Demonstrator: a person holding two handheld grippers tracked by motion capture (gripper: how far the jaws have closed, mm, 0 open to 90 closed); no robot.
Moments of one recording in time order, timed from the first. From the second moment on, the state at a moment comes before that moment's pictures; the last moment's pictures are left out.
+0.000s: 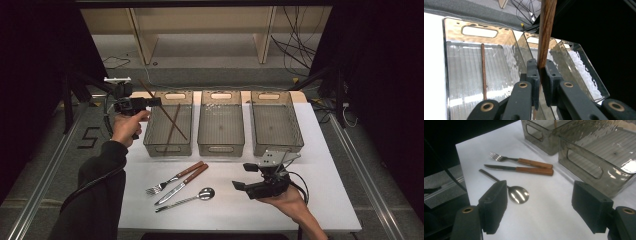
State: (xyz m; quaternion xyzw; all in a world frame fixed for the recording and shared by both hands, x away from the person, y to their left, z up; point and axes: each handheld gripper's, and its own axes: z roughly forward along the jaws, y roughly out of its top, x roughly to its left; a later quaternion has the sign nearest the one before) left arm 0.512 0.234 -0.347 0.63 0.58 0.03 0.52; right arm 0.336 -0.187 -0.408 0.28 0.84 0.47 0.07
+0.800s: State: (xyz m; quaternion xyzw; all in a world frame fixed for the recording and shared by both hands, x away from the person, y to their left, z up) left arm 0.528 0.214 -0.366 0.66 0.59 0.01 0.46; right arm 0.334 -0.190 -0.409 0.28 0.84 0.47 0.07
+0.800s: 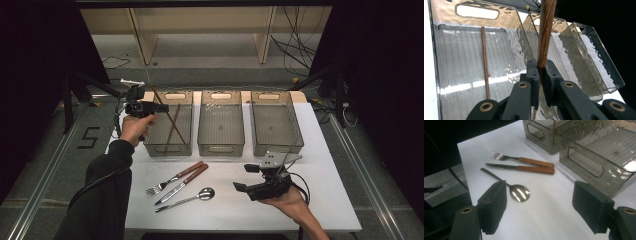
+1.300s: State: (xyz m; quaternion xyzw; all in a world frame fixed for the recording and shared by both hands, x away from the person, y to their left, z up) left arm 0.539 0.205 -0.377 0.66 0.60 0.01 0.44; right arm 0.333 -0.191 -0.410 0.28 0.84 0.47 0.07
